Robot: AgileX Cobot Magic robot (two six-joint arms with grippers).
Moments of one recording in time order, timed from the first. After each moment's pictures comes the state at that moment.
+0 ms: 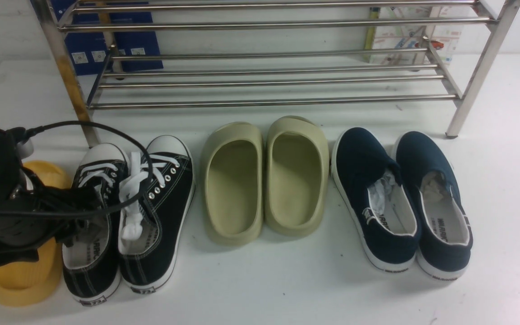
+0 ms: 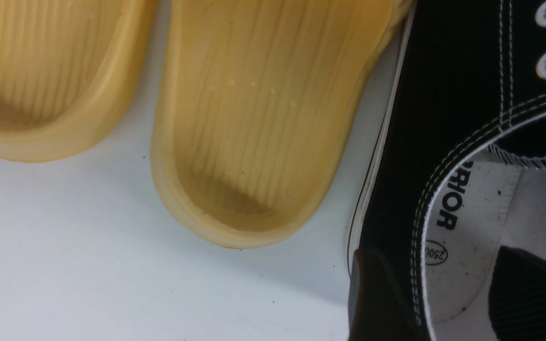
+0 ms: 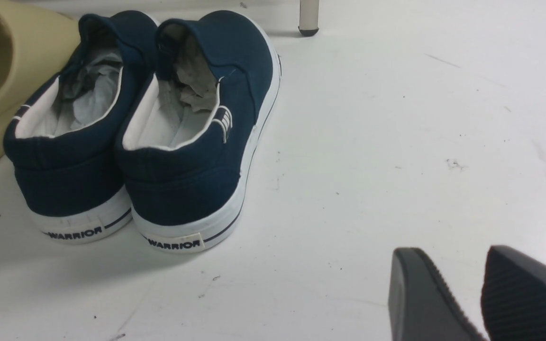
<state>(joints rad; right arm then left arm) -0.08 -0.01 0.01 0.14 0.40 -0.06 -0.14 1.35 -0.84 0.21 0.79 -0.79</state>
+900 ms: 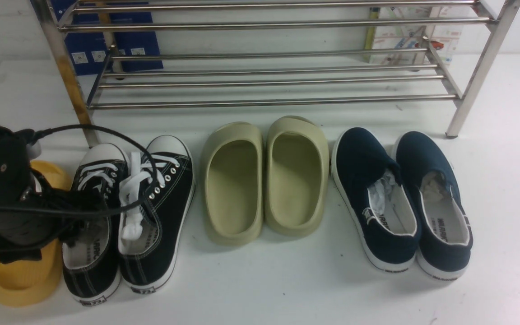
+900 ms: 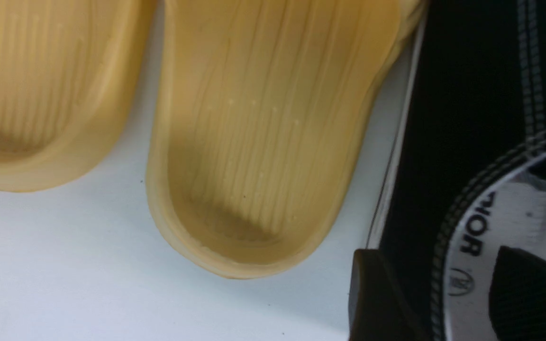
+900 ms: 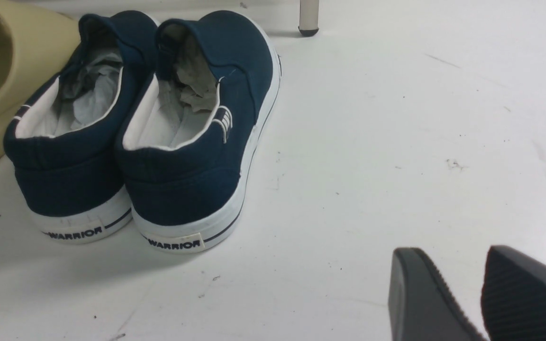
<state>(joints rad) -0.08 -0.01 0.01 0.14 0.40 -0.06 -0.14 1.44 -0.84 0.25 0.75 -0.79</state>
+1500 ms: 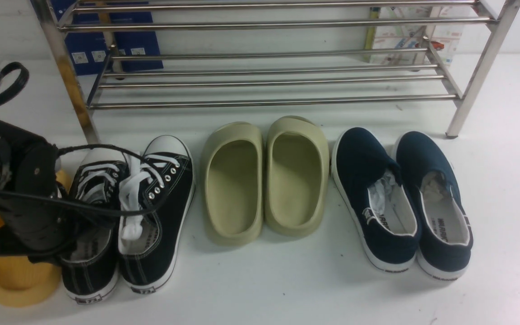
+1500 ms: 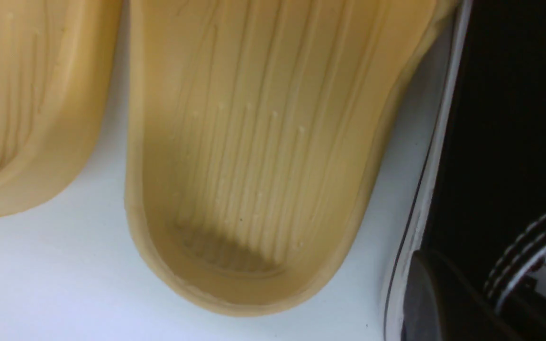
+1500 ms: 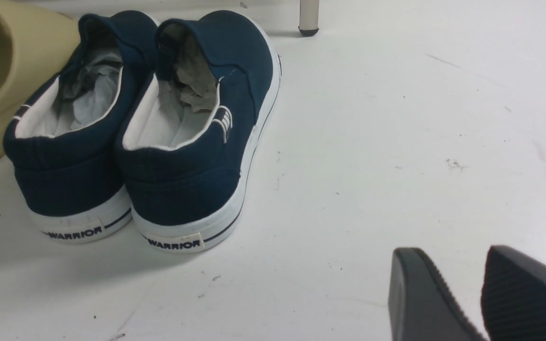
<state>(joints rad) -0.08 -0.01 0.01 0.14 0.40 -0.06 -0.14 1.53 -0.86 0.27 0.75 -0.78</state>
